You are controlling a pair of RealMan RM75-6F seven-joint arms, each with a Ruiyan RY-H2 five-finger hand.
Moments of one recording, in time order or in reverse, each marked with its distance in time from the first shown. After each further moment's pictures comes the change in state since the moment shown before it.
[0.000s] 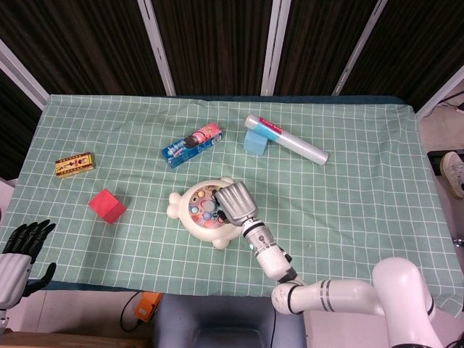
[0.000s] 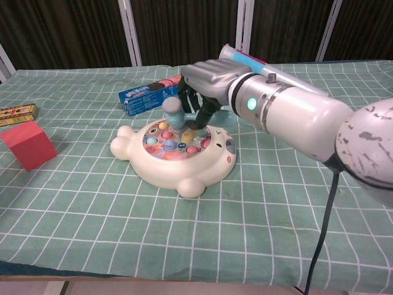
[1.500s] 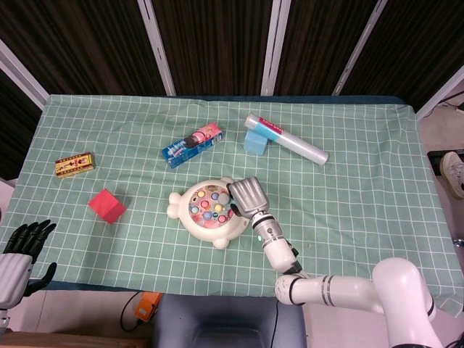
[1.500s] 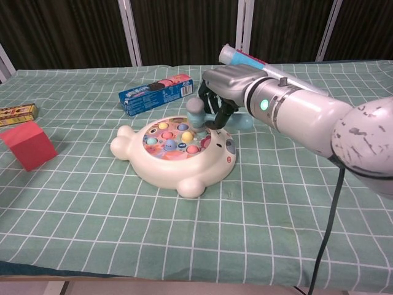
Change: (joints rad) left arm 0.001 -0.004 -0.002 0.000 -0.004 0.000 0.010; right arm -0.002 -0.005 -0.013 0.097 0.066 -0.022 0.020
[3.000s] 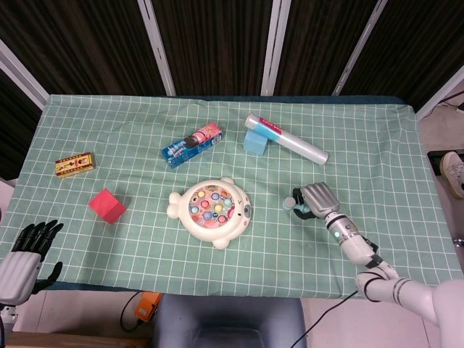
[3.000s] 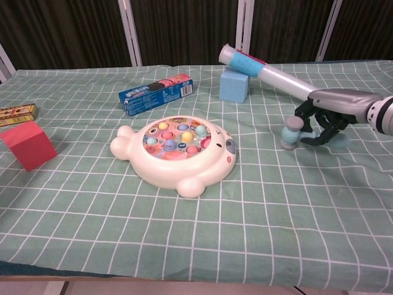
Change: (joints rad) left arm -0.017 -0.023 -0.004 -0.010 -0.027 -0.045 0.062; right arm -0.292 0.224 -0.195 0.326 -0.572 -0.226 0.907
